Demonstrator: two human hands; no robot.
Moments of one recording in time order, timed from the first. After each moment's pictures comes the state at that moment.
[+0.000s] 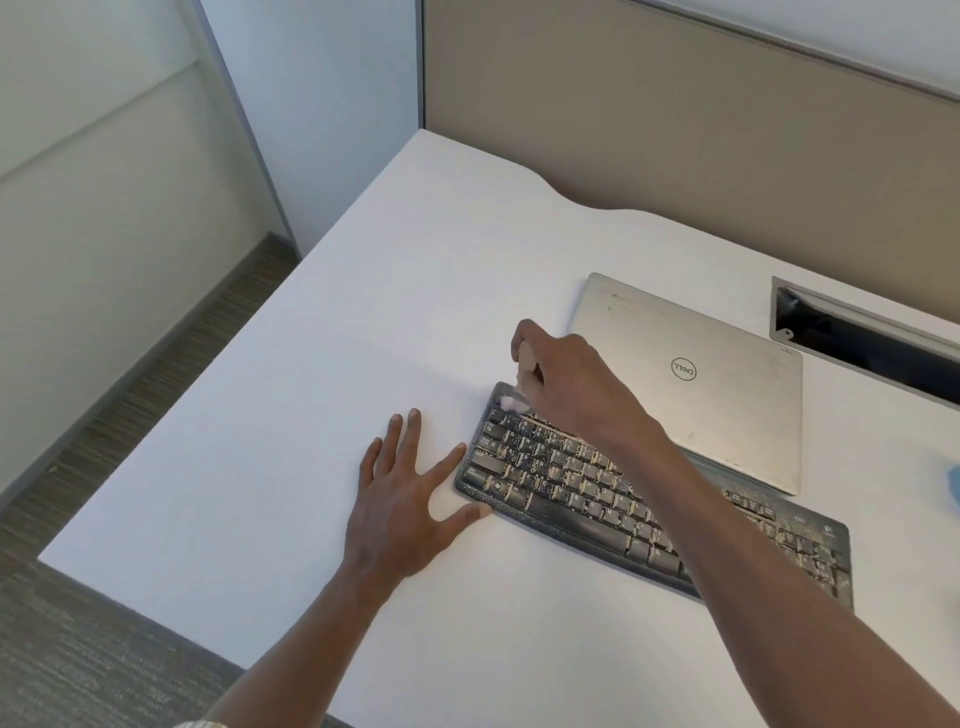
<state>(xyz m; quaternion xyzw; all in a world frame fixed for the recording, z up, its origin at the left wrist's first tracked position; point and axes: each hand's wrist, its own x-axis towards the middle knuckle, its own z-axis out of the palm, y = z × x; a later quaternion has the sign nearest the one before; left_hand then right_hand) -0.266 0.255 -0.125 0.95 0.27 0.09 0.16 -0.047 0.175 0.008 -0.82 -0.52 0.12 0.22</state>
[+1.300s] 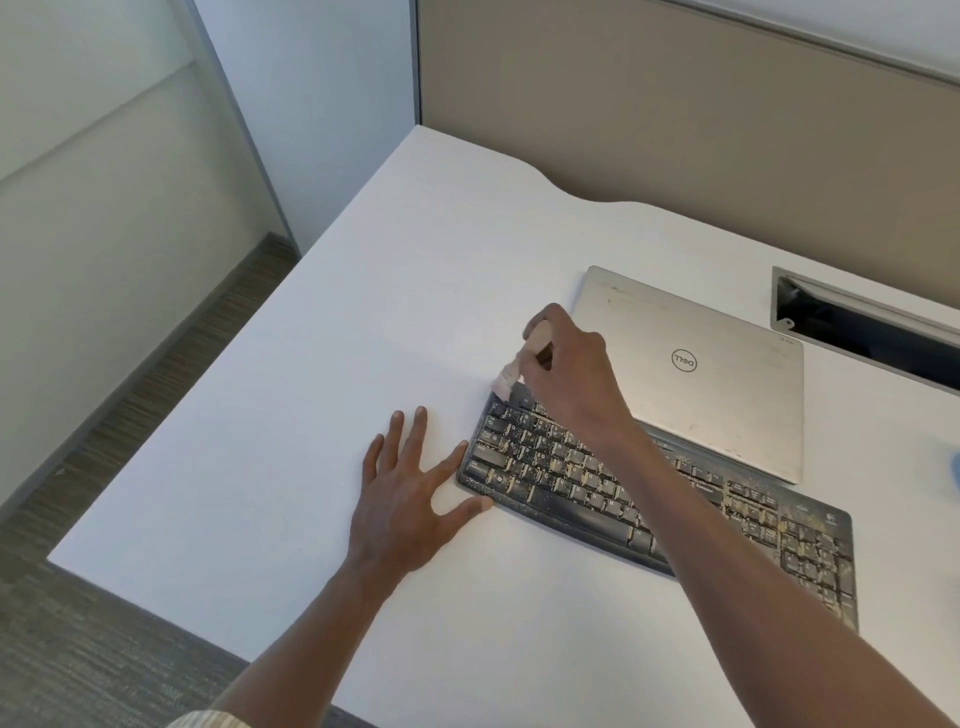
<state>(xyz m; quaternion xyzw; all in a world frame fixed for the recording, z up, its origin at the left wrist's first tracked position) -0.265 0.255 -0.125 0.95 0.26 0.08 0.15 -0.056 0.174 0.002 -0.85 -0.38 0.12 0.35</state>
